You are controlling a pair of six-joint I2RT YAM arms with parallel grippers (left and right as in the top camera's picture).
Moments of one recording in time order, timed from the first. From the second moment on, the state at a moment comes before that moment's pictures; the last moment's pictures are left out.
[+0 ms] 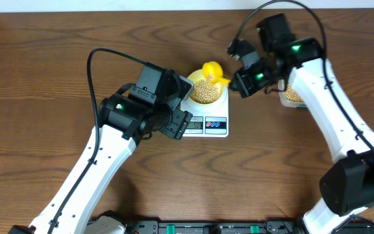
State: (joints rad) left arm -0.46 1.37 1.29 -1.04 0.15 0.09; right arm 0.28 1.81 1.66 -1.07 -0.50 -0.18
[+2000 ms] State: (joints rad) left arm -0.46 1.37 1.29 -1.04 0.15 0.09; right arm -0.35 1.81 1.67 -1.35 -0.38 -0.25
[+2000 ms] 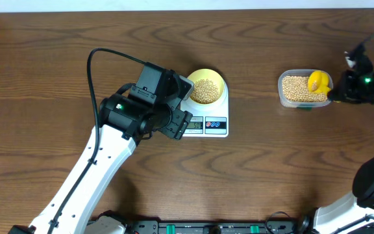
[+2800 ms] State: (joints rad) left arm -0.46 1.37 1.29 -1.04 0.15 0.09; right arm 0.04 1.81 1.67 -1.32 0.23 -0.14
